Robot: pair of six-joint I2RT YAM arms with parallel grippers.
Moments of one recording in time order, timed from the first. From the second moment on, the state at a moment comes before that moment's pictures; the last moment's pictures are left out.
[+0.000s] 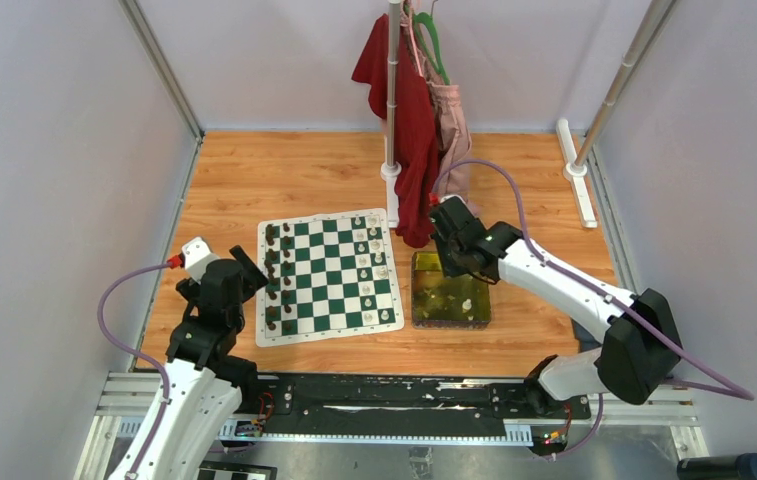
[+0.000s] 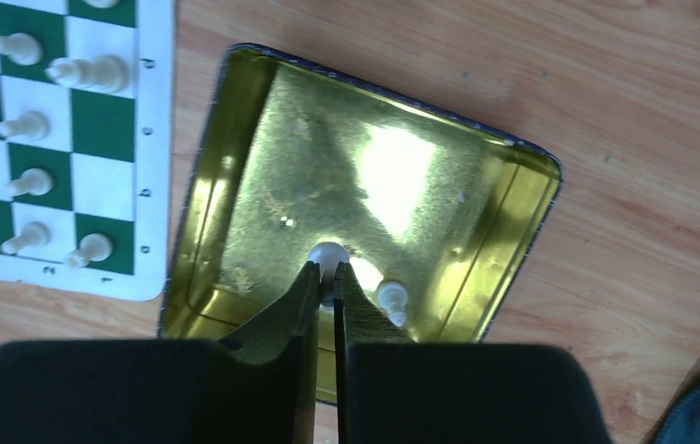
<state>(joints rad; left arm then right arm) -0.23 0.45 0.46 -0.58 -0.58 -0.60 0.69 1.36 1.03 -0.69 0.23 0.32</state>
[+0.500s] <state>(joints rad) -0.23 0.45 0.46 -0.58 -0.59 -0.61 0.97 1.52 1.18 -0.73 0.24 0.33</state>
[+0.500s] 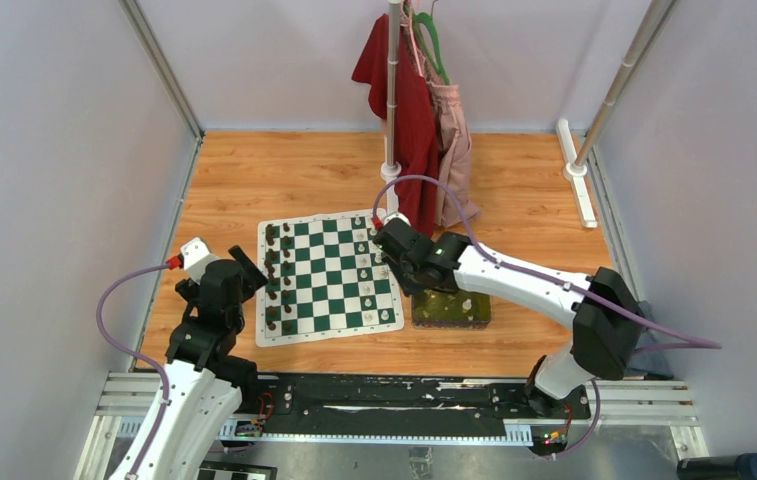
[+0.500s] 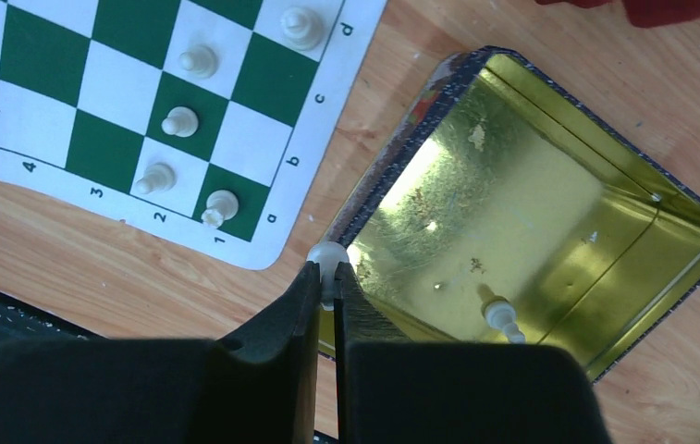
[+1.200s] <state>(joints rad) -0.23 0.44 0.46 -0.58 -0.59 -0.61 1.05 1.73 1.27 -0.68 0.25 0.32</state>
